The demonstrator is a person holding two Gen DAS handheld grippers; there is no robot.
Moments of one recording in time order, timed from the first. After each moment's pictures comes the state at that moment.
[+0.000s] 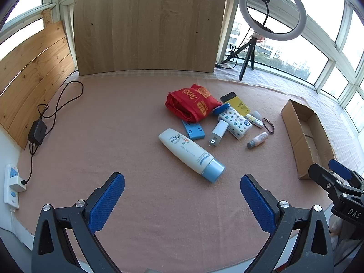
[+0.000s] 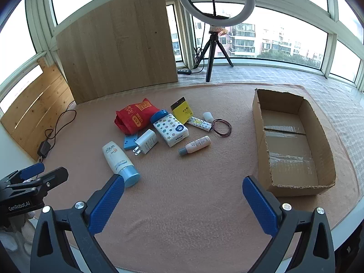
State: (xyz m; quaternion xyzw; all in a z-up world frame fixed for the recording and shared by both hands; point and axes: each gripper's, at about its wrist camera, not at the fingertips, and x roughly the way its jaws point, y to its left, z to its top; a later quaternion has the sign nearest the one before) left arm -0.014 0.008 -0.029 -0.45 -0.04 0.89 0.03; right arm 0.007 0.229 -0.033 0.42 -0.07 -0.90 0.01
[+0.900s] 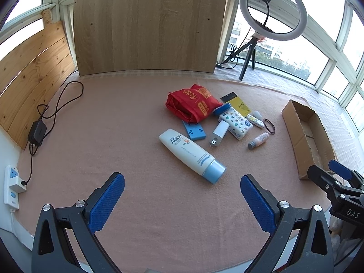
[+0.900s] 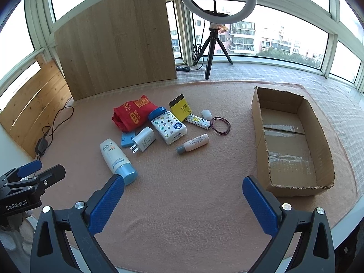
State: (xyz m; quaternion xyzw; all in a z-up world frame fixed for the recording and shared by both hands) left arm -0.016 0.007 -0.031 -0.45 -0.04 0.89 0.03; right arm 0.006 0.229 -0.035 0.43 -0.06 -0.90 0.01
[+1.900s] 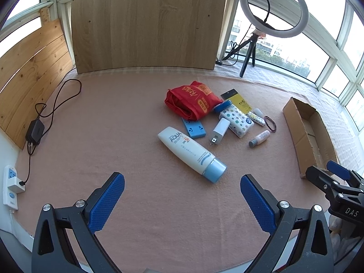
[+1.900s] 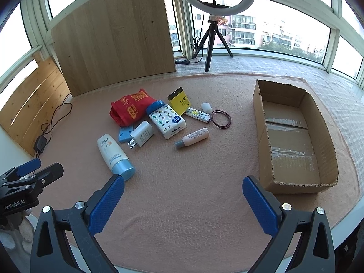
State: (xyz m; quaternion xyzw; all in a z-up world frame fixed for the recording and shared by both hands) left arm -0.022 0.008 -0.037 -0.46 -0.04 0.88 0.03; right arm -0.001 0.230 -0.045 0.45 -0.07 -0.89 0.01
